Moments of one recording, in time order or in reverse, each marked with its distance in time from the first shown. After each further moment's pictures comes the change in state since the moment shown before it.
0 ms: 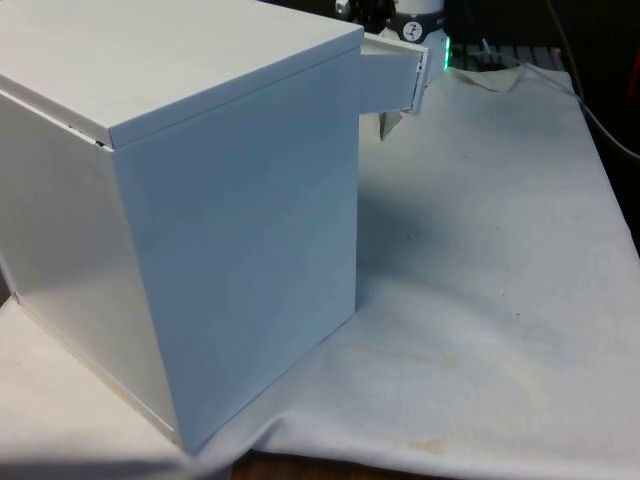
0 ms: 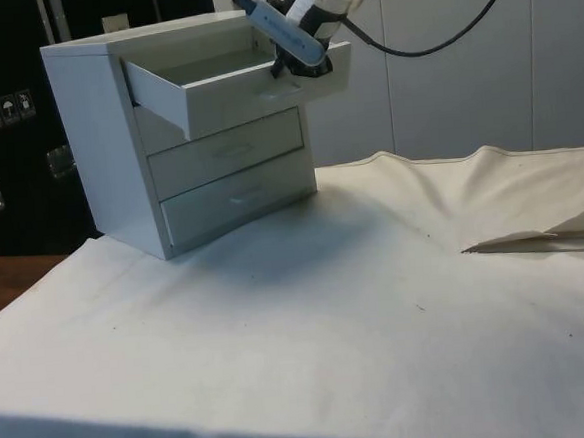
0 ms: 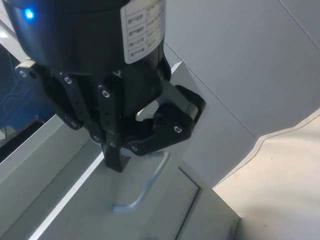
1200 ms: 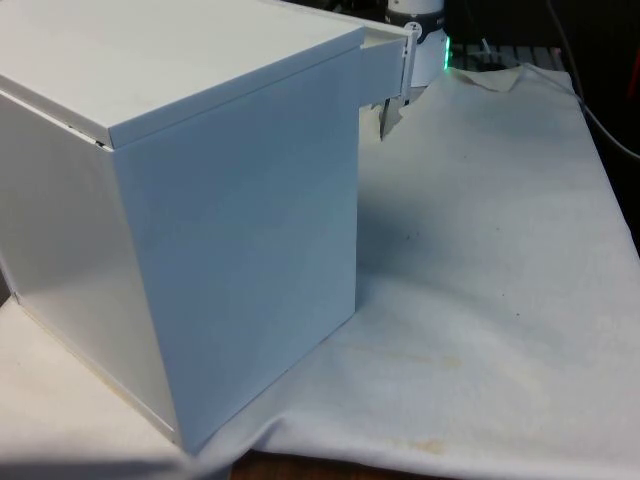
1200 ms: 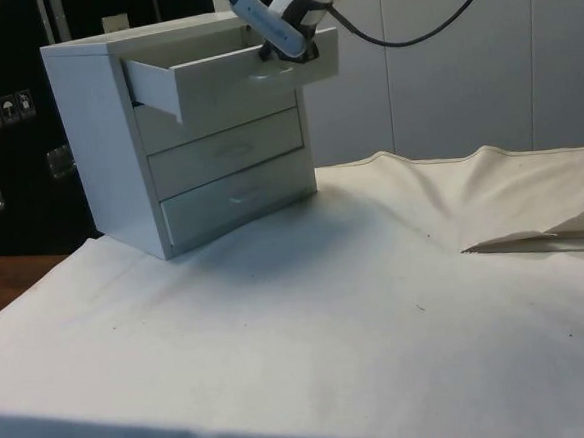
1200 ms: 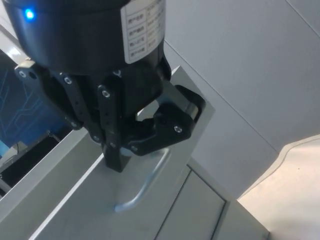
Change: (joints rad) arm -0.002 0.022 -0.020 0.059 -0.037 -0.015 -0.003
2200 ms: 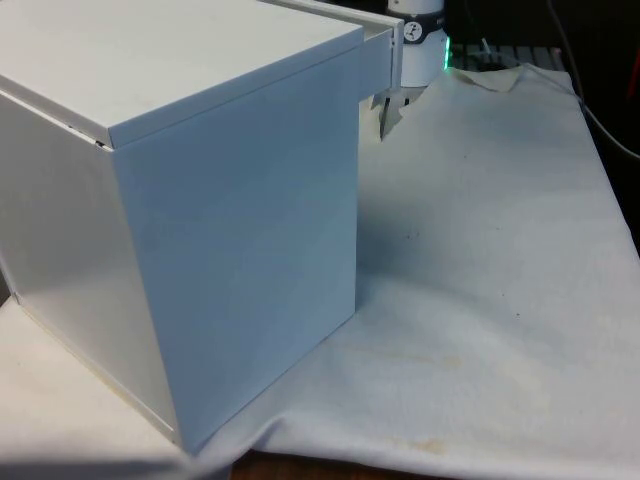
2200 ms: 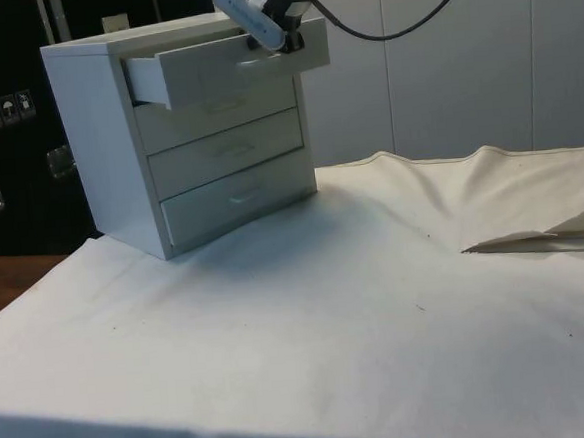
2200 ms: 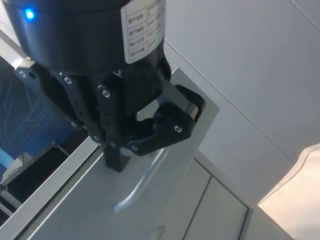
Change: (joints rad) arm -0.003 0.043 -0.014 0.068 -0.009 -0.002 -0.003
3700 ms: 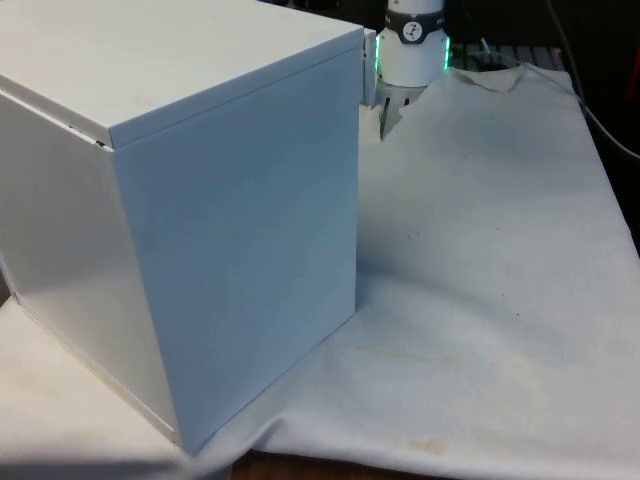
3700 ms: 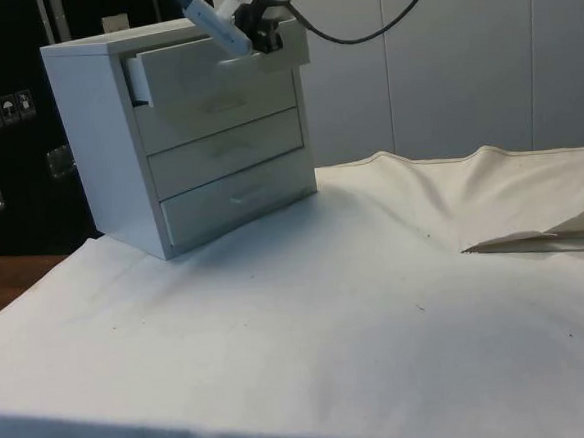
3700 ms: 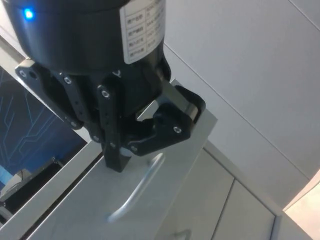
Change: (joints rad) arm -0.001 0.133 -0.040 0.132 0.000 0.002 0.011
